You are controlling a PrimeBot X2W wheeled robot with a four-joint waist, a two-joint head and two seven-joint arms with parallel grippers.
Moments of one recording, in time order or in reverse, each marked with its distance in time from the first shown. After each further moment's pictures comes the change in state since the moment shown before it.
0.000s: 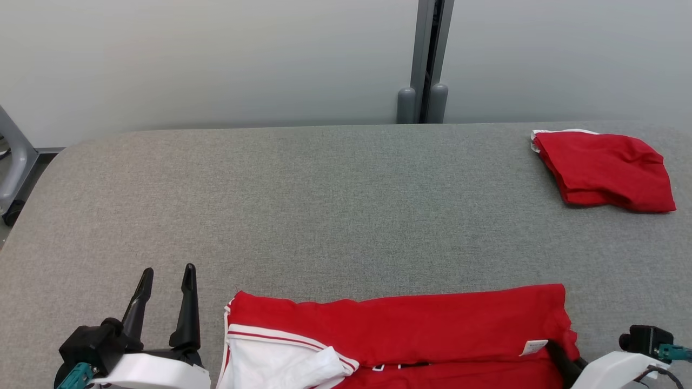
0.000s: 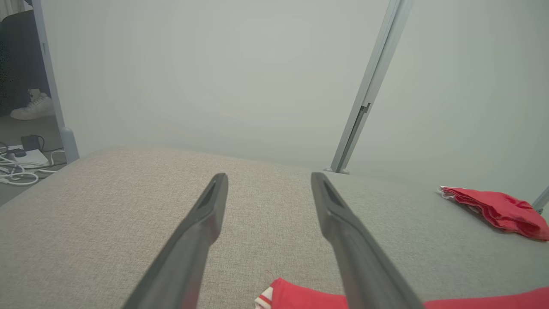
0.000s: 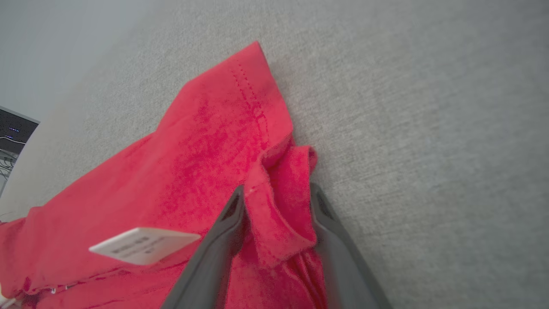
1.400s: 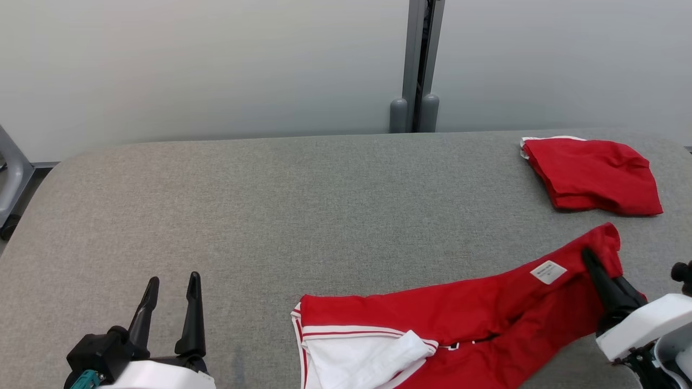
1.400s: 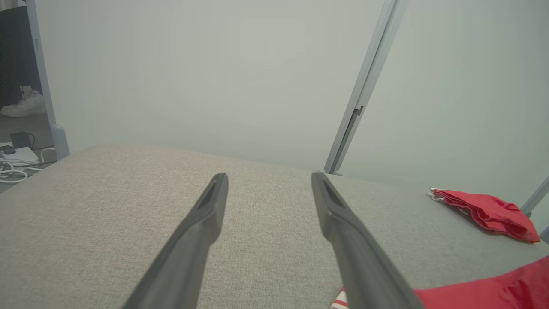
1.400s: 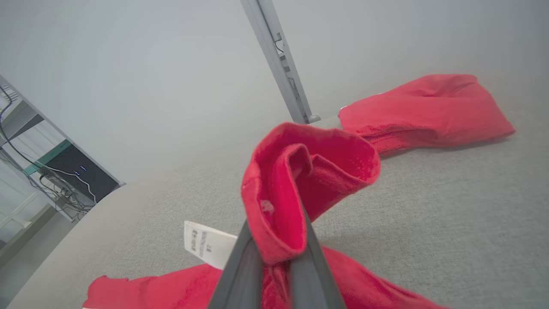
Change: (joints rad) left arm 0.017 -0.077 0.067 0.045 0.061 -0.063 0.000; right arm -0.061 -0.229 0.050 -0.296 0.050 0.001 -0.205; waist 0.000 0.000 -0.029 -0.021
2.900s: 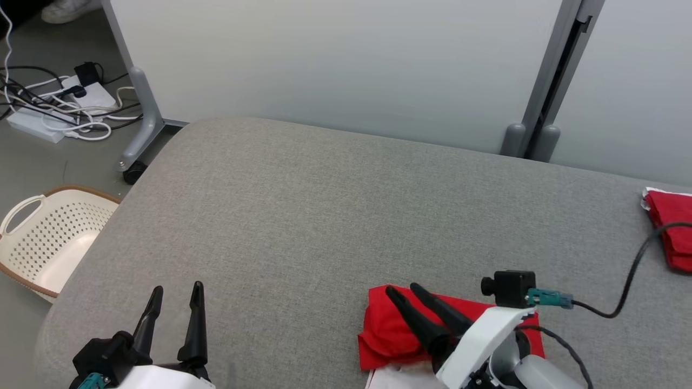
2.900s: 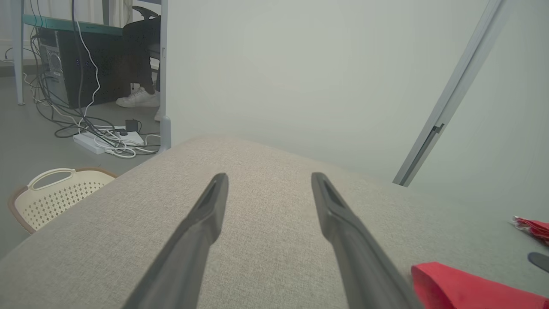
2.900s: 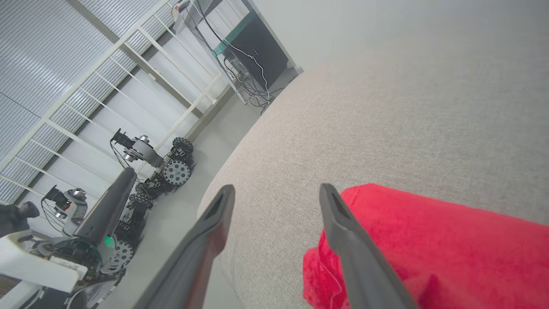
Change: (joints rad) left arm 0.001 -0.002 -0.004 0.048 0.002 -0.017 0.002; right arm -0.046 0.371 0.174 -0.091 -0.064 0.000 0.226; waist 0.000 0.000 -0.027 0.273
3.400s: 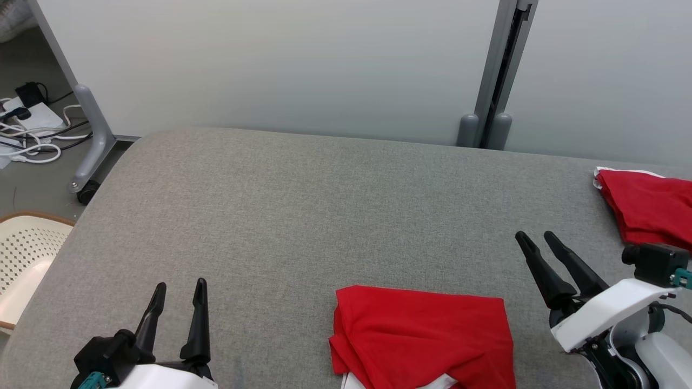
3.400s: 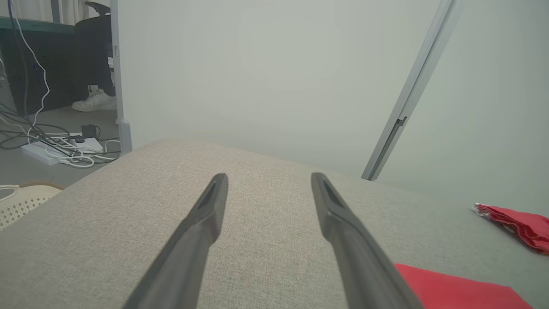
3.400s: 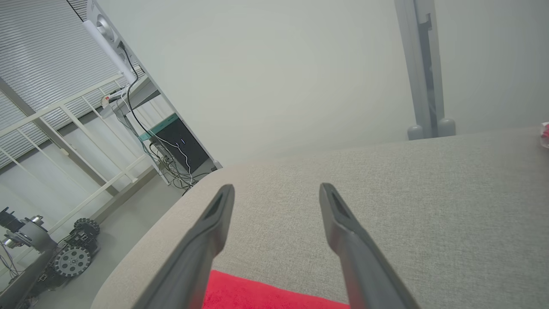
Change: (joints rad) left arm 0.002 0.000 -0.006 -0.022 -0.002 0.006 0.001; right arm 0.066 -0.220 -0.271 -0.115 -0.074 0.000 -0.078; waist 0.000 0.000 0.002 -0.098
